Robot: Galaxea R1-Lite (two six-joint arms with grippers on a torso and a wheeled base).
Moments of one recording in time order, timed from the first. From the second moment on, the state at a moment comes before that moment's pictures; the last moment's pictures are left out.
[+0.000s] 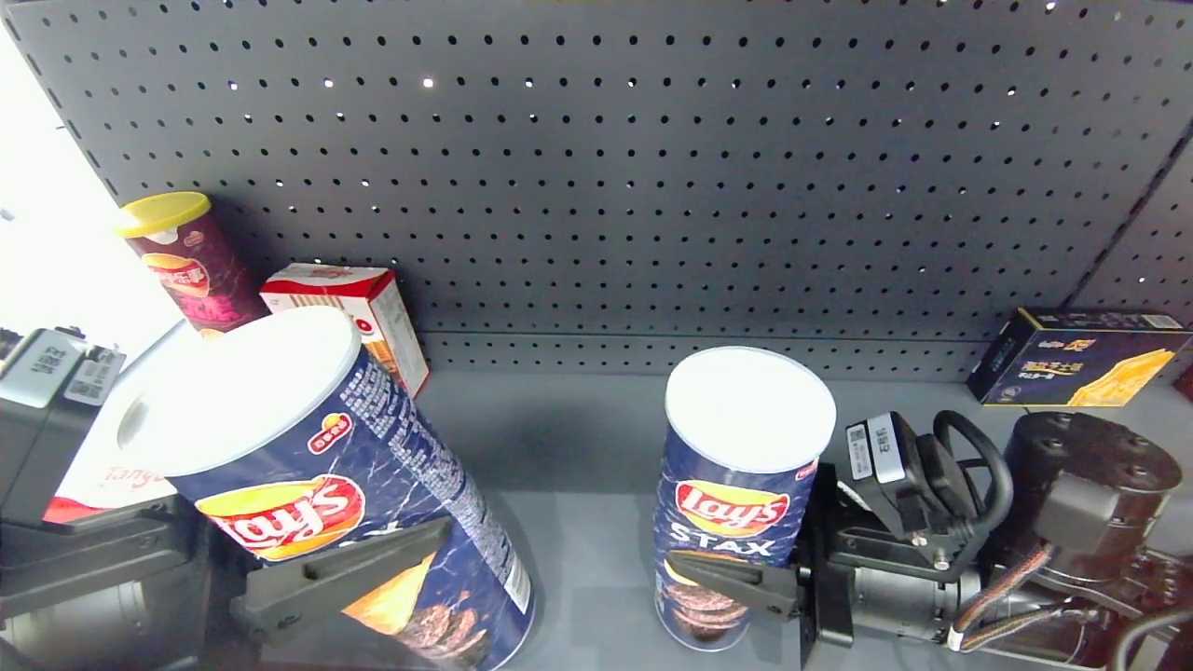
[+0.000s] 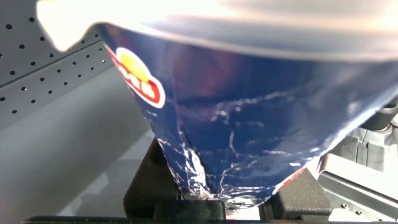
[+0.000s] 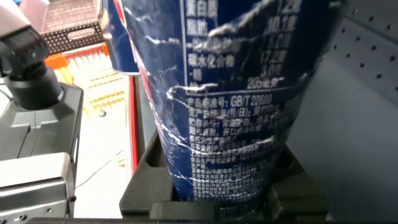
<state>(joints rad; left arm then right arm) -0.48 1.14 -0.42 -0.66 -0.54 0.03 0.74 1.68 -0.43 -1.21 0.55 -0.18</state>
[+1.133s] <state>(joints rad) -0.48 1.13 -0.40 -0.66 -0.54 0.03 0.70 1.63 -0.39 -1.22 0.55 -0.20</state>
